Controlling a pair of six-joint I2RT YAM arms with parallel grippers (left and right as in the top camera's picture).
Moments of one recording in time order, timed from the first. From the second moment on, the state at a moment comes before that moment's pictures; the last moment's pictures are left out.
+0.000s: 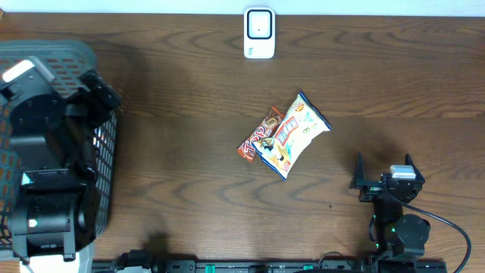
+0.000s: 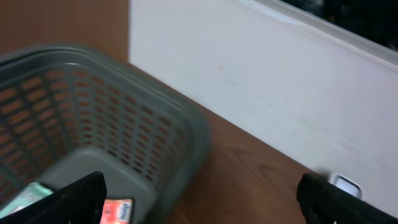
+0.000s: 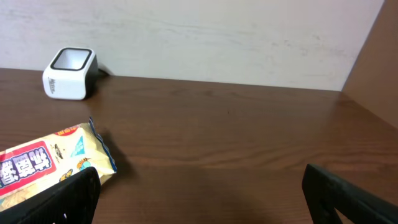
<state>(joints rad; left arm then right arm) 0.04 0.95 1.29 -0.69 -0.32 -0.41 -0.07 0.01 0.01 -0.07 -0.01 -0.08</state>
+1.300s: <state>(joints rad) 0.59 1.08 1.33 -0.81 -0.32 -0.44 -0.07 0.01 0.01 -0.07 -0.01 -0.08</state>
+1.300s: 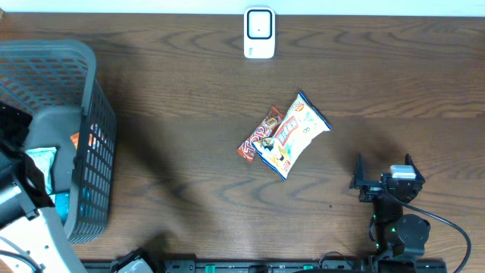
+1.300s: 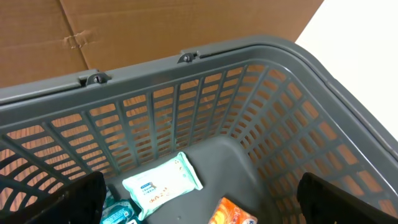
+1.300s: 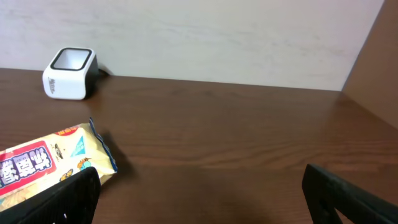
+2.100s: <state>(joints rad) 0.69 1.33 1.33 -0.87 -0.30 -0.44 -0.07 0.01 0.01 -0.07 -0.01 -0.08</state>
